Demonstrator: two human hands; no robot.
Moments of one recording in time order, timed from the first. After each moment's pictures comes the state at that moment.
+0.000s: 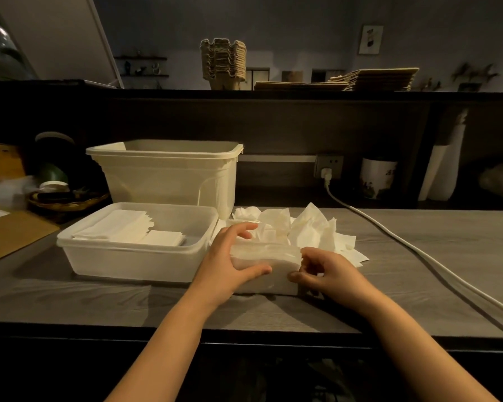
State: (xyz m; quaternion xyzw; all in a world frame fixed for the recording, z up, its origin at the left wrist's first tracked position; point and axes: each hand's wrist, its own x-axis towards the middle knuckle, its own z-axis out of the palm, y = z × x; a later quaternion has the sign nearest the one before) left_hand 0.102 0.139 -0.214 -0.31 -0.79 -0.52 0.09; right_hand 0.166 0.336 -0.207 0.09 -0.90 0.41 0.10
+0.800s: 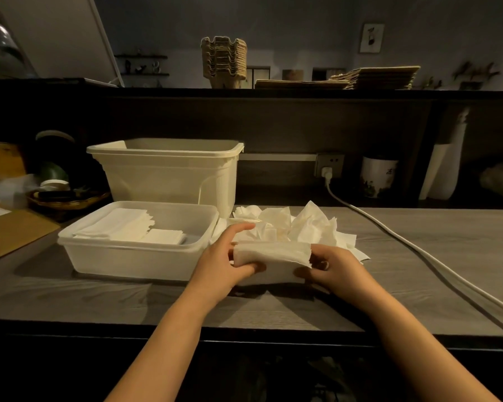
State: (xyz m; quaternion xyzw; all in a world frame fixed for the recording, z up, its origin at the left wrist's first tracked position) left_hand 0.100 0.135 -0.213 -0.29 -0.81 -0.52 0.03; right_hand 0.161 0.344 -0.209 0.06 -0.93 0.34 0.14
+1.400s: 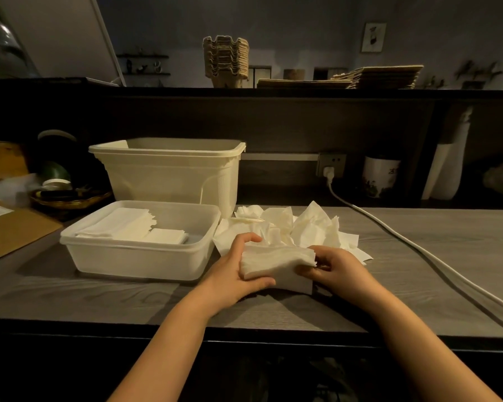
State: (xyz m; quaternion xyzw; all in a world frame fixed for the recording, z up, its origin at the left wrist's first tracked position) left_hand 0.101 0.137 -0.221 -0.31 -0.82 -0.49 -0.06; right_hand 0.161 0.344 -0.212 0.08 -0.91 0.39 0.12
